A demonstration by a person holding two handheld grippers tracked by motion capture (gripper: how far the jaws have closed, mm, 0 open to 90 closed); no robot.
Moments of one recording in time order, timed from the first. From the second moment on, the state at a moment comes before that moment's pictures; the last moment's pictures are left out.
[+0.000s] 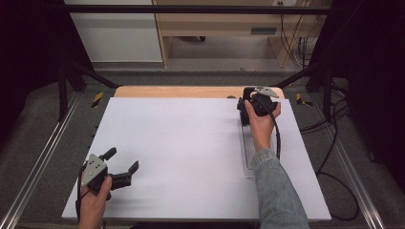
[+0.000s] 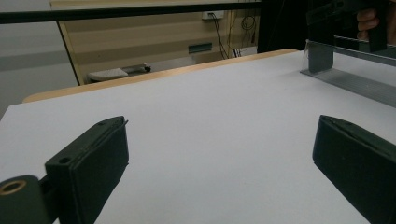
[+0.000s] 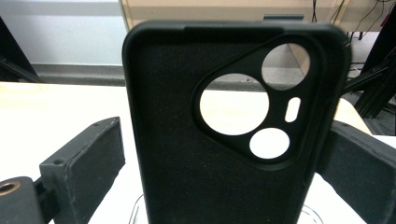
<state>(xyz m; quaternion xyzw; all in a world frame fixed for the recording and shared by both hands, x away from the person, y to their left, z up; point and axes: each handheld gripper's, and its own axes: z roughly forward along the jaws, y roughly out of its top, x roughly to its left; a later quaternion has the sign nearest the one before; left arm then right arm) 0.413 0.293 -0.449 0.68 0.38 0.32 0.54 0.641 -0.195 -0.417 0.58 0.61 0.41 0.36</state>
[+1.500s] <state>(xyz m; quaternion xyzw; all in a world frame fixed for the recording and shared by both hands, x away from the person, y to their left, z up) 0.412 0.293 -0.449 0.68 0.38 0.32 0.54 0.617 -0.202 -0.396 0.57 0.61 0.42 0.36</state>
